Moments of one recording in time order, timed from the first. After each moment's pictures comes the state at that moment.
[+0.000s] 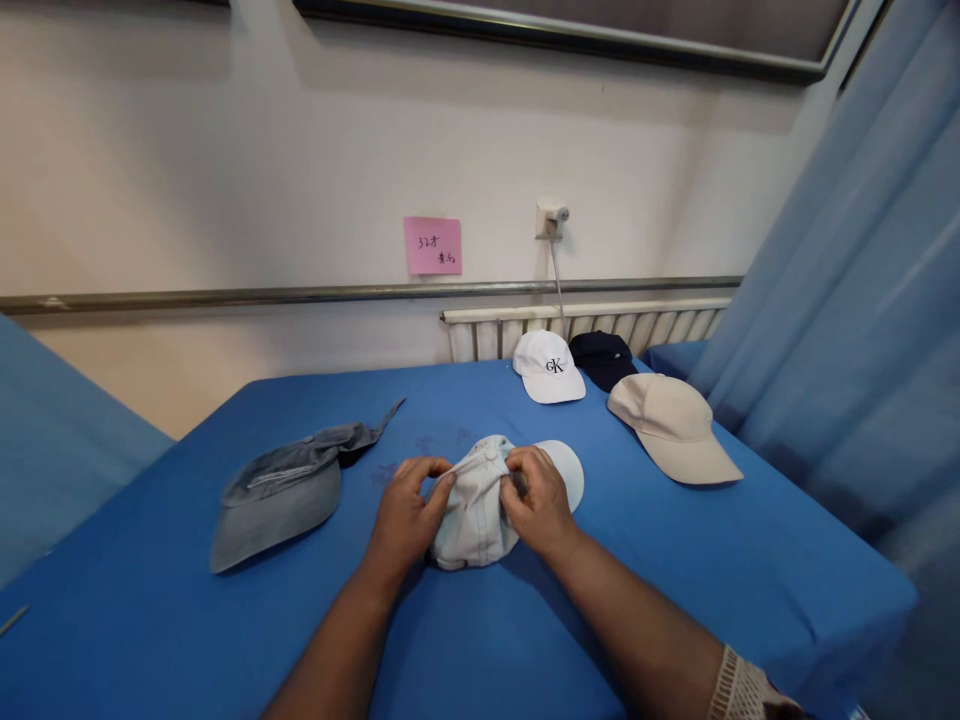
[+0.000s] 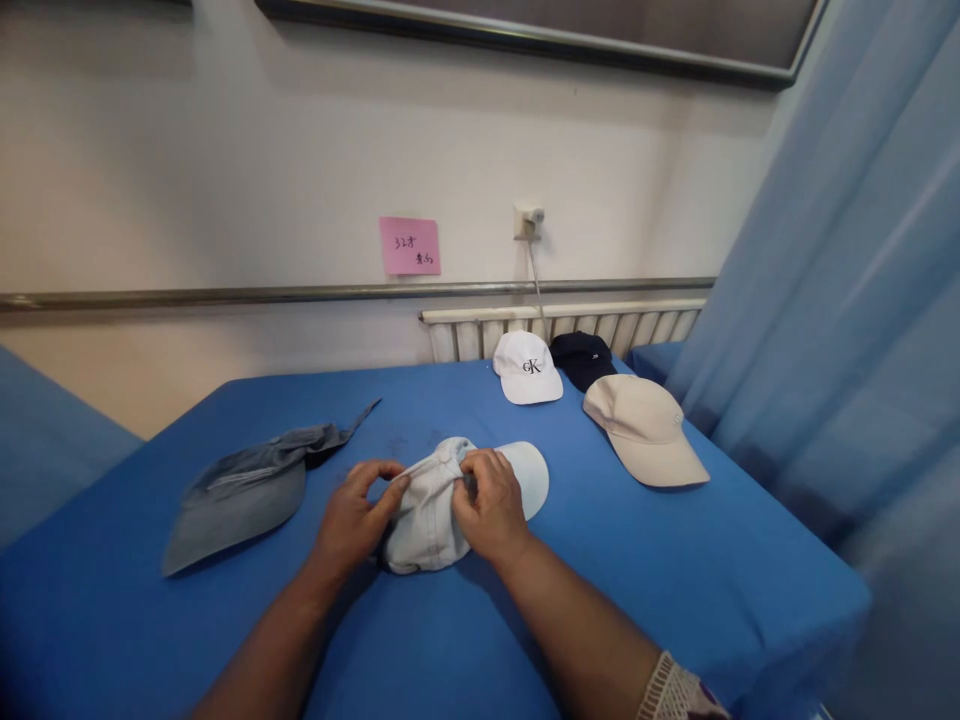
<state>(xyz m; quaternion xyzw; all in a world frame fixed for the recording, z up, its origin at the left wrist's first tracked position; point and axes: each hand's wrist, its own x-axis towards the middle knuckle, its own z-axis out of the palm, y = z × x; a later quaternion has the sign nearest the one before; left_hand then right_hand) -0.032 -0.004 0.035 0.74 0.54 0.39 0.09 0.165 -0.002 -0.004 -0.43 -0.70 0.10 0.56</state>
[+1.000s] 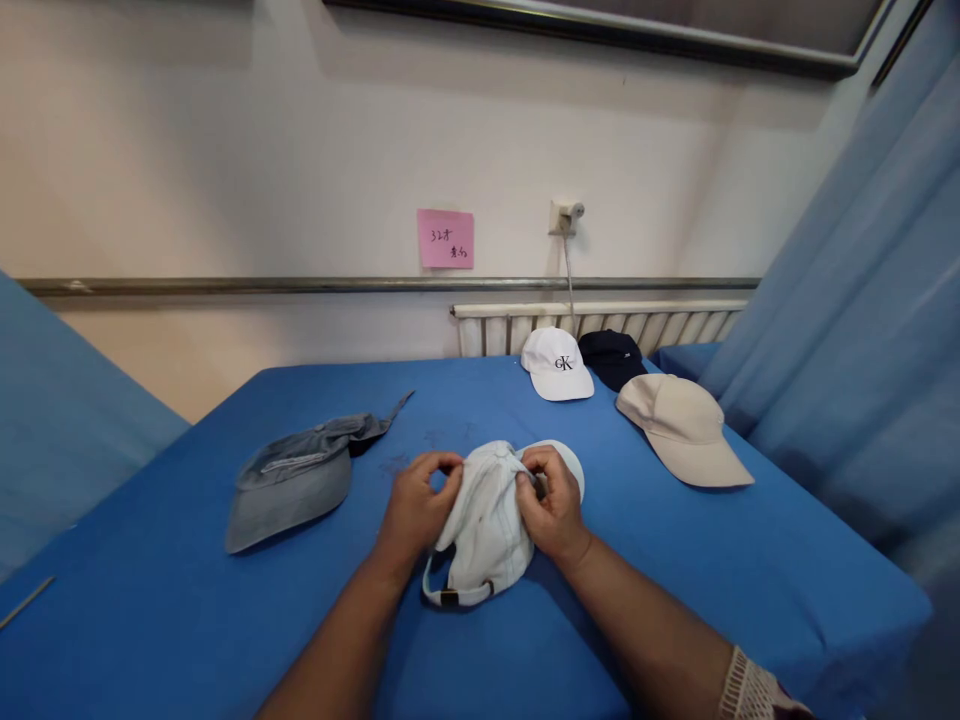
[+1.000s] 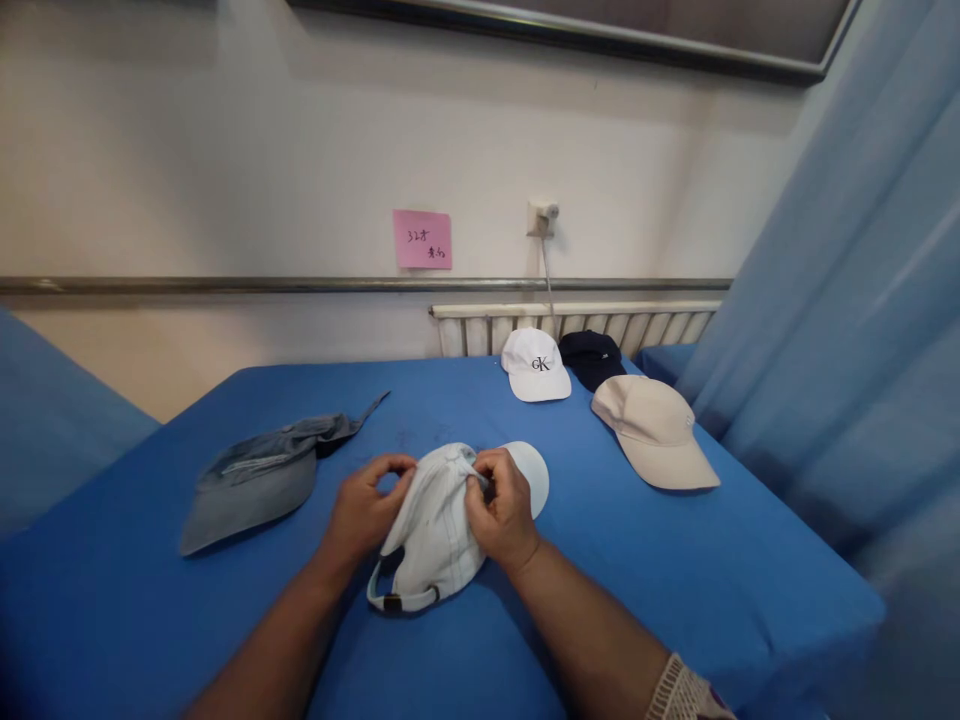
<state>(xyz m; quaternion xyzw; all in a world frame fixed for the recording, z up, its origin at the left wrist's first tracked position) -0.027 -0.003 0.030 0.69 0.57 0.42 0.17 0.165 -0.012 -0.008 -0.38 -0.65 0.17 0.64</state>
